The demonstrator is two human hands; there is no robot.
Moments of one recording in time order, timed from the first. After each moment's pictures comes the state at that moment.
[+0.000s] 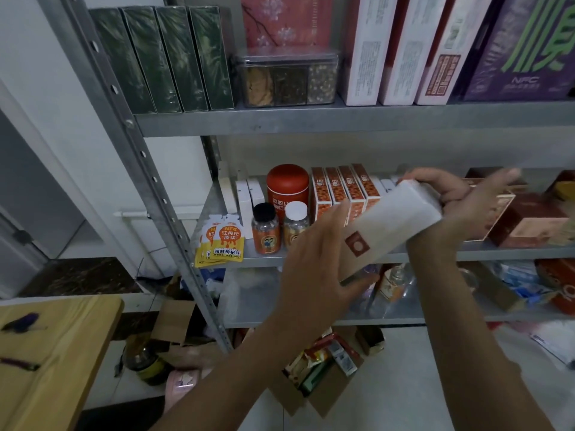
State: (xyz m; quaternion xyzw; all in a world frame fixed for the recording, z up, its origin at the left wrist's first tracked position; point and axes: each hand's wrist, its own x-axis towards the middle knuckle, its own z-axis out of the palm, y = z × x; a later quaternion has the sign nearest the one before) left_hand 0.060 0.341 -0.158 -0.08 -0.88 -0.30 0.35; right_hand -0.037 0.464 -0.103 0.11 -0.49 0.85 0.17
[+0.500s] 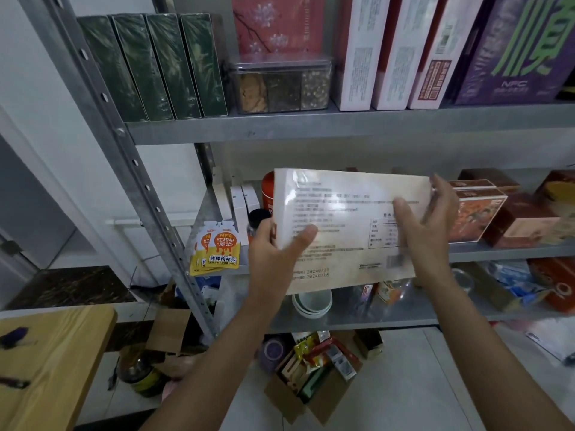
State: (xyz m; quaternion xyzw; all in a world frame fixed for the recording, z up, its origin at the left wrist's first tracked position) left_hand 0.039 0.296 -0.159 0.11 -0.67 -0.69 0.24; right_hand -0.069 0.487 -0.156 0.08 -0.75 0.62 0.20
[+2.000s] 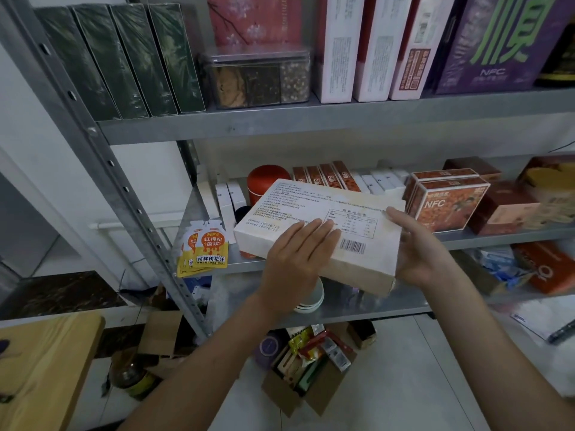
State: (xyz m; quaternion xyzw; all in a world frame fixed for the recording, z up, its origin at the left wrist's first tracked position) left_hand 0.004 0.306 -0.206 -0.22 -0.87 -0.02 0.45; right_hand -0.061 0.513 -0.158 -0.10 -0.50 0.82 -0.27
